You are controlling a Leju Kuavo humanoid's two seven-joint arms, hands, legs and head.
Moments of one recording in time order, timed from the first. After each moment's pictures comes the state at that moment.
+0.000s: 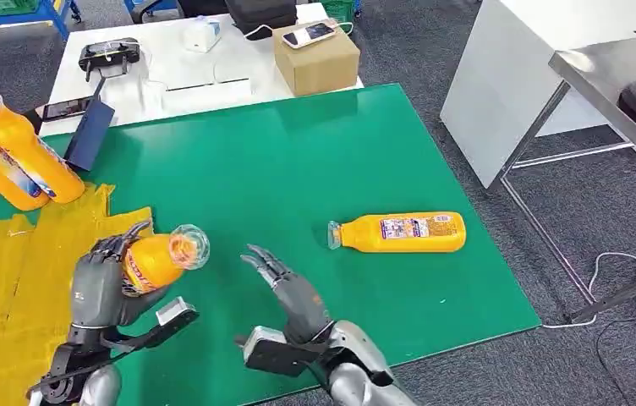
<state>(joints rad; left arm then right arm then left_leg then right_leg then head) 0.04 0.04 -0.03 -1.56 -1.38 0.57 -0.23 -0.17 0.14 0.71 -1.29 0.57 -0.15 -0.23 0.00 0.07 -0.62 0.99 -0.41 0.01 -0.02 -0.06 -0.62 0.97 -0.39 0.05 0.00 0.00</state>
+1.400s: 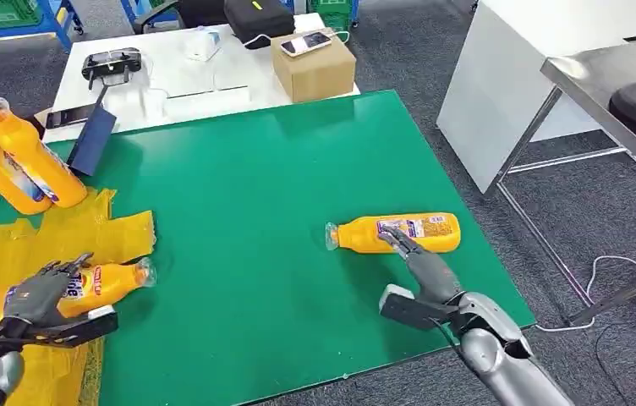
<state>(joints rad) -0.15 0.49 -0.06 -0.96 -1.24 0.15 -0.33 -0.18 -0.31 0.45 -1.37 0.55 0.04 -0.17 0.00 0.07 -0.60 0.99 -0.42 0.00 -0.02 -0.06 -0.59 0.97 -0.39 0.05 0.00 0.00</state>
